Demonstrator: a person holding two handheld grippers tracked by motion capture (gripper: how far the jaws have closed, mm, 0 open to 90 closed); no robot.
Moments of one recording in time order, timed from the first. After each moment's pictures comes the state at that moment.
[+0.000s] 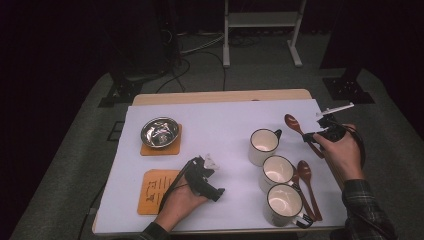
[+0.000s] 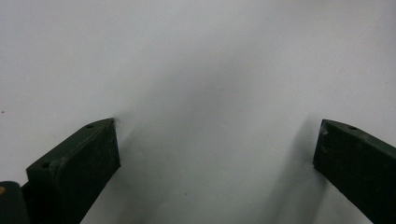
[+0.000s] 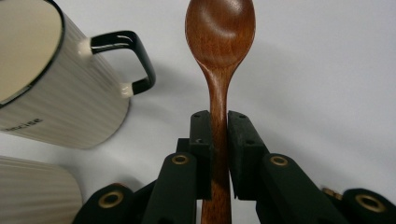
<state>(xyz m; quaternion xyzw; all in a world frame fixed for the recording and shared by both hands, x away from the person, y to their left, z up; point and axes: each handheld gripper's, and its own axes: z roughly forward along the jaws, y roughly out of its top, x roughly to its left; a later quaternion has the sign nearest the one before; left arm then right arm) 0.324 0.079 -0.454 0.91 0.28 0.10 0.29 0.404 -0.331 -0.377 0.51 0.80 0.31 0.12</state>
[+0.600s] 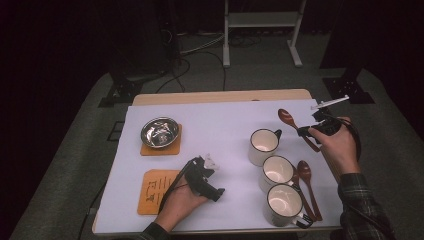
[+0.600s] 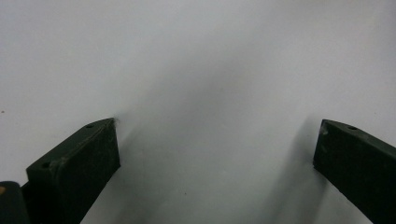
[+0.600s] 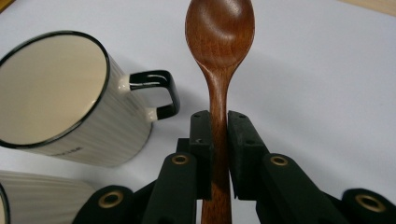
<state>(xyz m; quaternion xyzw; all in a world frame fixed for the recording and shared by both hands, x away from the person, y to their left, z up) 0.324 0.079 -0.454 0.91 0.28 0.10 0.29 0.412 -0.314 -0.357 0.48 0.81 0.32 0.12</state>
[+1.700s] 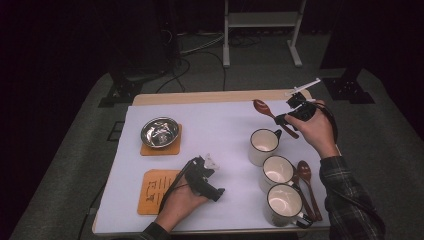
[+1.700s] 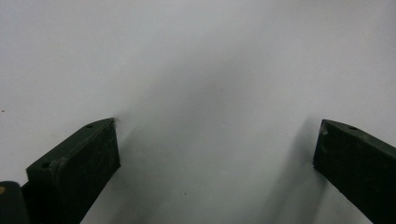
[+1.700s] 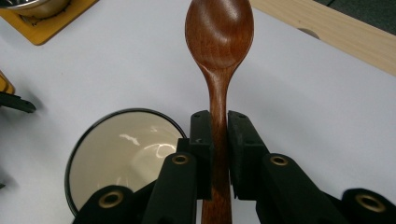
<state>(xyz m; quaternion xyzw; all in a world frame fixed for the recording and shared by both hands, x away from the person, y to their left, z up) 0.324 0.079 -0.454 0.91 0.29 0.10 0.29 0.438 -0.245 -0.322 0.42 0.84 0.32 0.11</state>
